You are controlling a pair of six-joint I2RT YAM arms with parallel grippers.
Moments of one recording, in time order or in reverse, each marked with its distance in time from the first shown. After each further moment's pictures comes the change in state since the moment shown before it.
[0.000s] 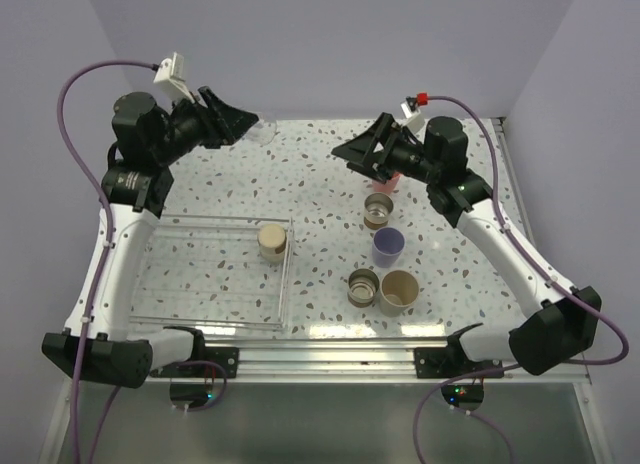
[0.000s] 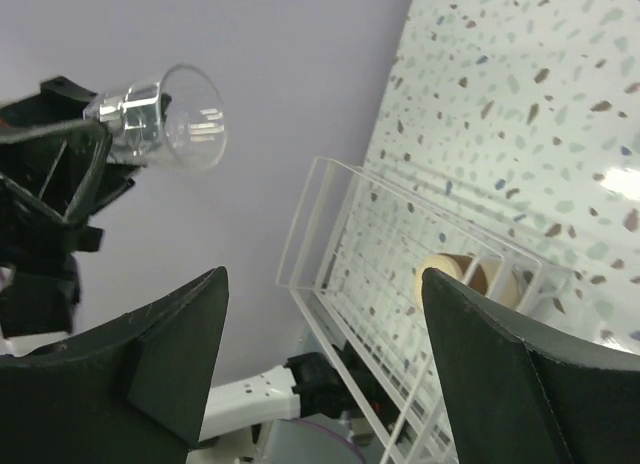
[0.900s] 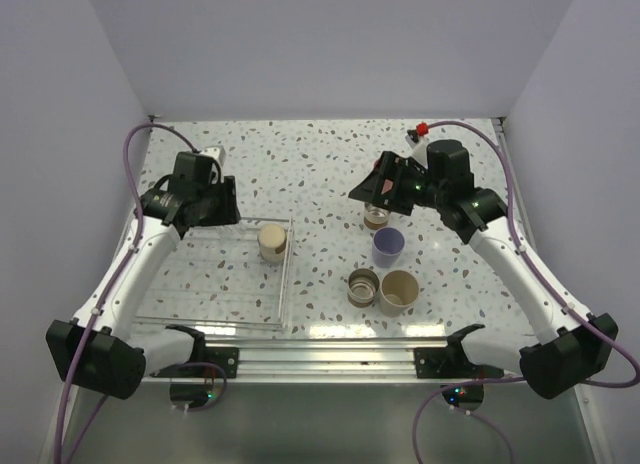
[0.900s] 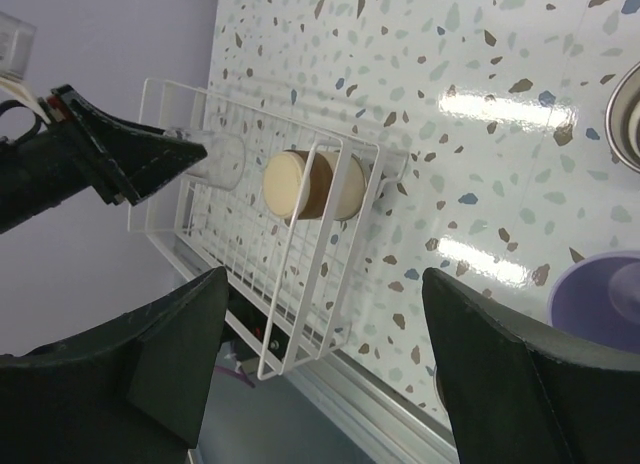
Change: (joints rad) left arm -0.118 -0.015 -0.255 -0.624 -0.574 0.283; right arm 0.006 -0.135 -0.066 -0.439 0.130 -0.299
